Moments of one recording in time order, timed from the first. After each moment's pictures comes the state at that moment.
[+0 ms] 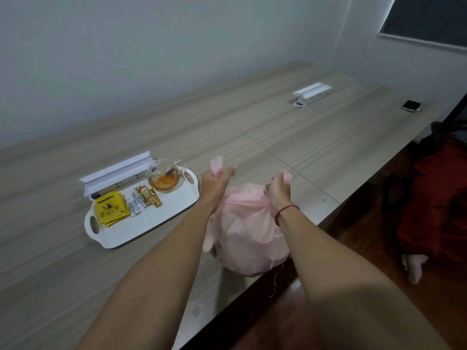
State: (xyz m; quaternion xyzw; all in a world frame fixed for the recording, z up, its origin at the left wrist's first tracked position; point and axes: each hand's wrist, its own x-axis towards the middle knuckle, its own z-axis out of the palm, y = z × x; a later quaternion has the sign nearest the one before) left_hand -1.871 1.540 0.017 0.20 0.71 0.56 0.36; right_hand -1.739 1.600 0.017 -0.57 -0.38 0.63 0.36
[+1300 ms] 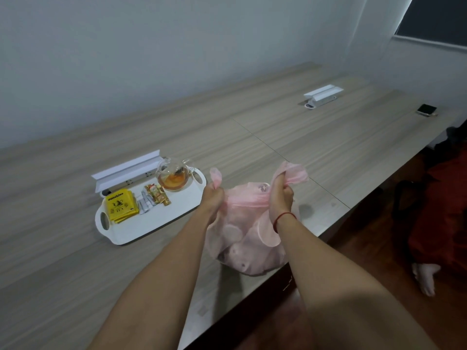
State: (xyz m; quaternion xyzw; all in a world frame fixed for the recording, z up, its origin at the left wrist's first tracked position) left_hand -1.890 1.526 -0.011 0.19 0.75 0.50 0.38; right_hand -1.753 1.579 0.015 -0.59 -0.39 0.60 0.37
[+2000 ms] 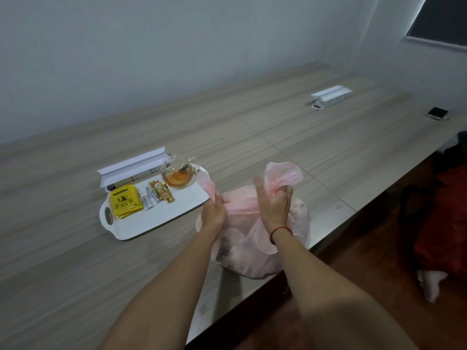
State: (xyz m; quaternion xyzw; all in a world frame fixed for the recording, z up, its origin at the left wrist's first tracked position) left_hand -1.877 1.503 -0.048 0.17 0.79 0.51 0.30; right_hand -1.759 1.561 -0.011 -0.55 -0.61 0.44 0.37
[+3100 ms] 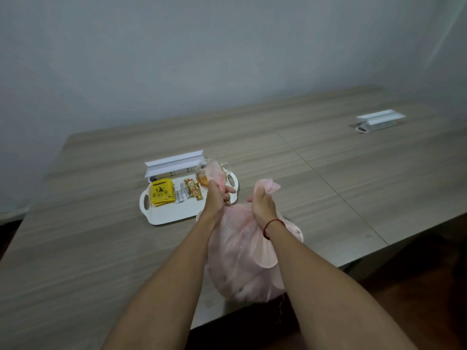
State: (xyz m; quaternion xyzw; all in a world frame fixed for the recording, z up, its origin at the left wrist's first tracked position) left_hand -1.893 1.475 0.015 0.09 0.65 0.67 0.34; right_hand -1.803 1.543 0.010 -0.49 -0.64 0.56 0.19
